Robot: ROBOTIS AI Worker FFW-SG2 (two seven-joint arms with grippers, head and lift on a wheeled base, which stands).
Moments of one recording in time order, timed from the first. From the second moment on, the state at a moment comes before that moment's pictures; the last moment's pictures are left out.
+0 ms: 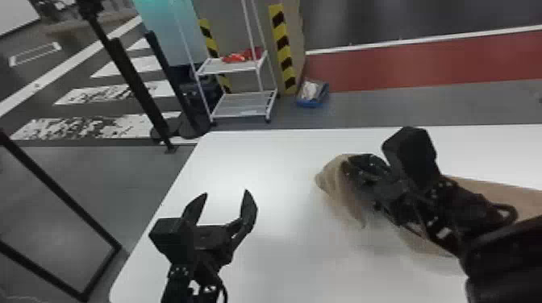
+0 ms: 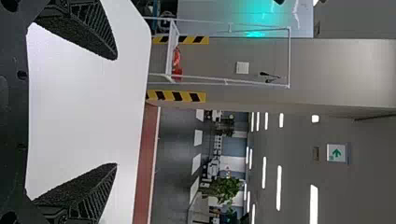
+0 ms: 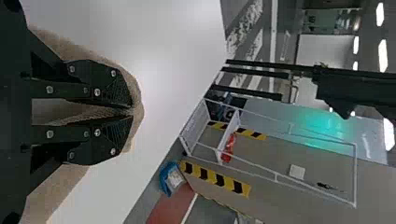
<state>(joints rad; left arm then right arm) 0.49 0.11 0.15 -1.99 0.20 -0.03 0.05 -0.05 0.00 0.43 -1.92 0.28 0.61 0.45</state>
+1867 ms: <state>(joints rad) 0.48 0.12 0.14 -1.96 0.21 -0.03 0.04 -0.04 0.00 0.40 -1.85 0.56 0.90 0.11</state>
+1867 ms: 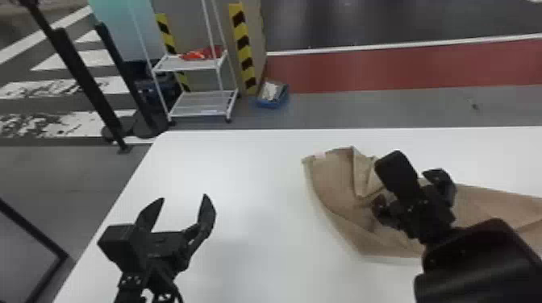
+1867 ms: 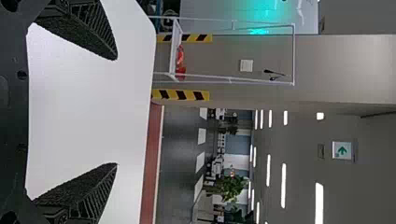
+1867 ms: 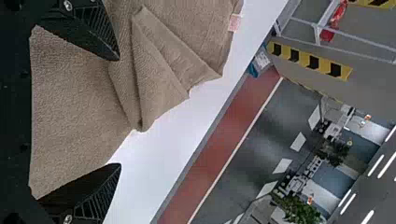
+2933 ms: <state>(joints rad) 0.48 0.11 0.15 -1.95 0.21 -0.03 0.04 -0.24 0.00 0.45 -1.58 0.61 0.90 0.22</state>
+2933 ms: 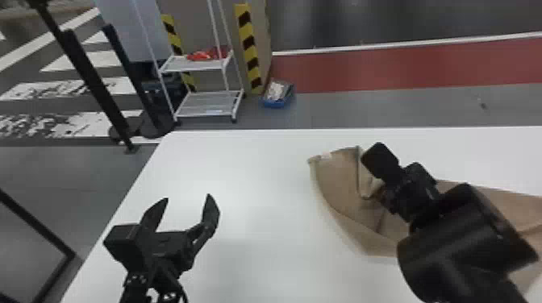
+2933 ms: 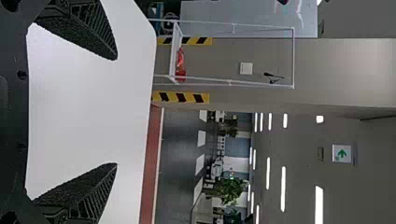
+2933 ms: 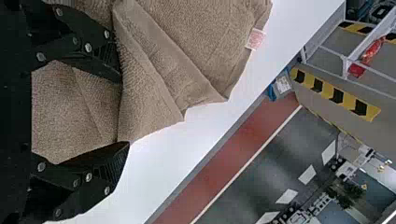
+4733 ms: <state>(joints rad) 0.47 0.13 0.14 -1.94 0.21 -0.03 0.04 -0.18 0.00 0.08 -1.69 0.40 0.86 -0.08</state>
